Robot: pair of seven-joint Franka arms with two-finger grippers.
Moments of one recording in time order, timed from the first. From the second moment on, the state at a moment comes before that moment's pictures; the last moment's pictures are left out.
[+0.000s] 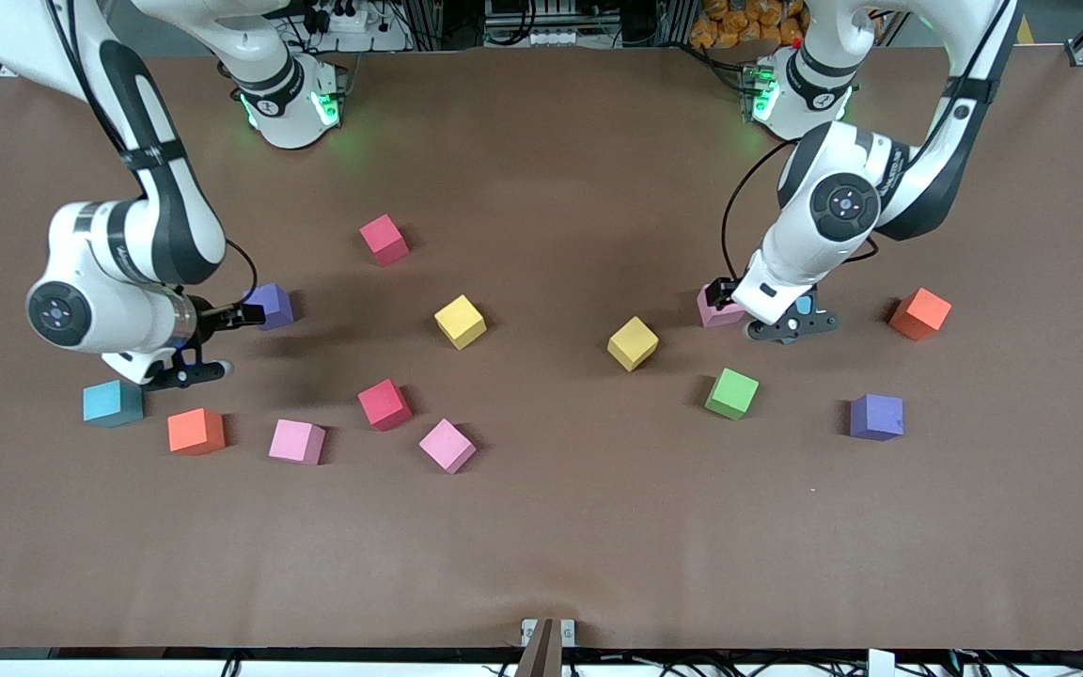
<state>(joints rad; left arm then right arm) -0.14 0.17 -0.27 -2.20 0.01 2.27 -0.53 0.09 0.33 -0.07 -2.00 0.04 1.99 -0.17</state>
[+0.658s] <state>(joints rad) -0.14 0.25 -0.27 -2.27 0.01 2.39 -0.53 0.09 0.37 -0.06 -2.03 0.04 1.99 -0.17</state>
